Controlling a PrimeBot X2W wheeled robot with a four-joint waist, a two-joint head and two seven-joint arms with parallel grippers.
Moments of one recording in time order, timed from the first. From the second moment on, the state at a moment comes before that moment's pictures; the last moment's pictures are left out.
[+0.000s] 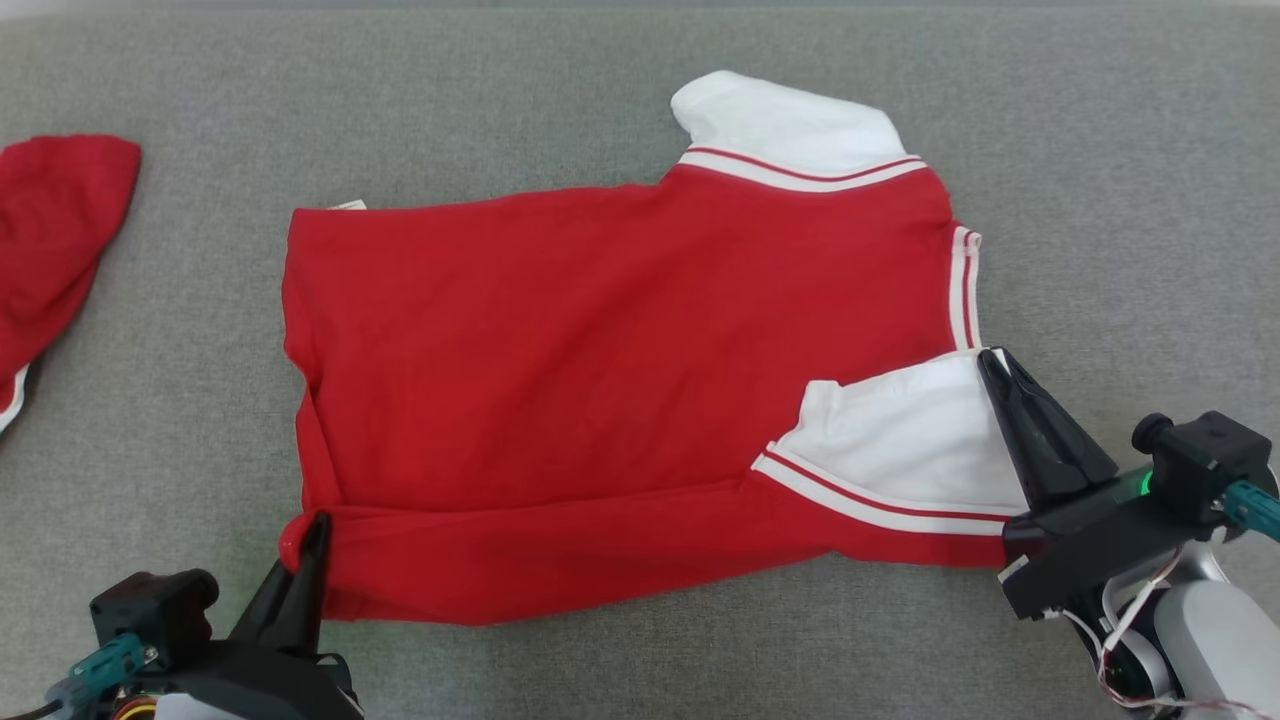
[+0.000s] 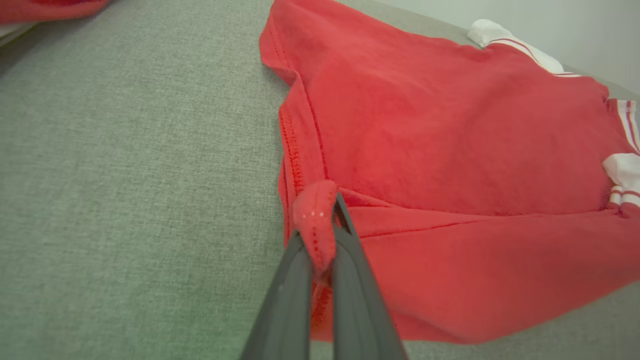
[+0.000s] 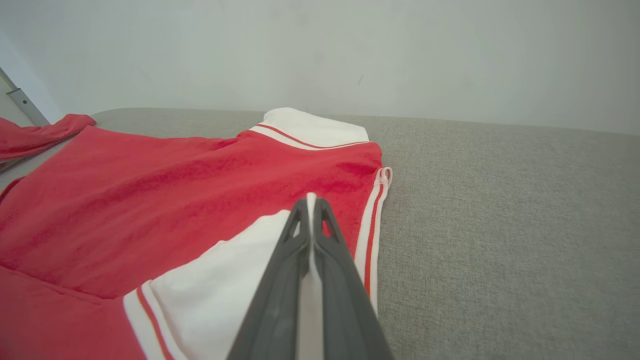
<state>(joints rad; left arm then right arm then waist) -0.11 0.33 -0.22 -0.22 -0.52 0.20 0.13 -0.28 -0.45 0.40 -0.04 0.44 0.13 -0.08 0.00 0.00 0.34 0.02</state>
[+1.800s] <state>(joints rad) -0.11 0.26 -0.23 0.02 -0.36 0.18 -0.26 0.02 -0.15 0.15 -0.05 0.17 0.13 -0.15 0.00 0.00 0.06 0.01</state>
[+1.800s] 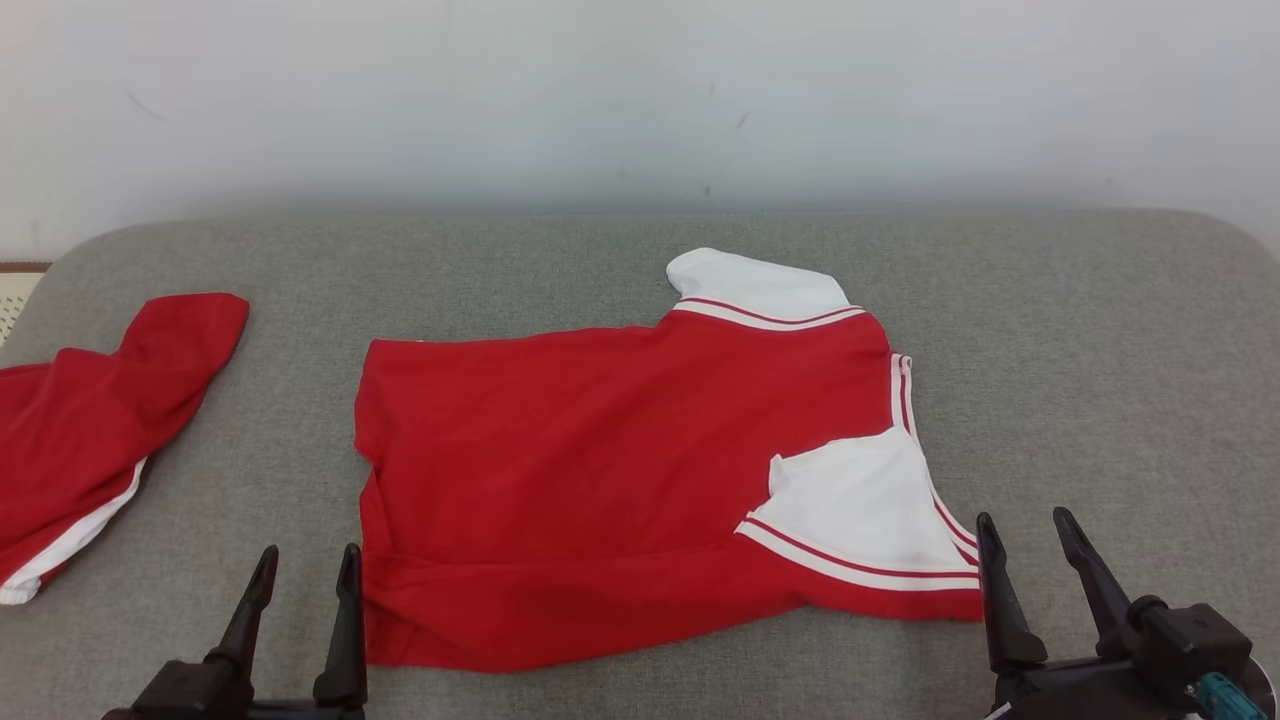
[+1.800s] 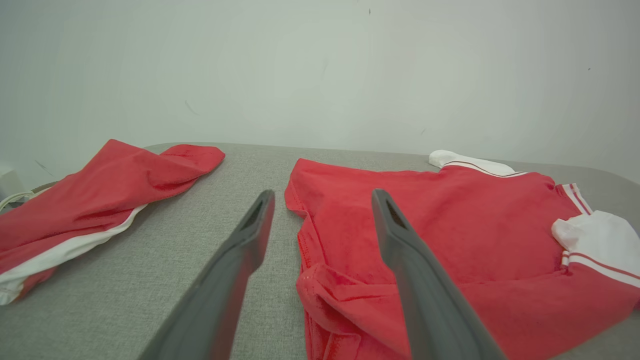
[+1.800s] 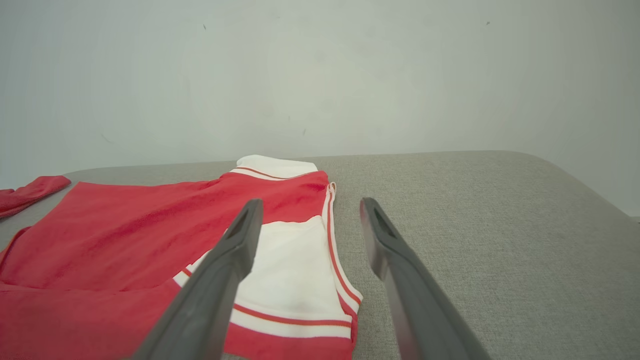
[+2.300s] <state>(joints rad) -0.12 0.25 -0.26 0.04 -0.35 0.16 -0.22 0.01 -0.16 0.14 -0.02 0.18 0.13 -0.14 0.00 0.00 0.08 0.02</state>
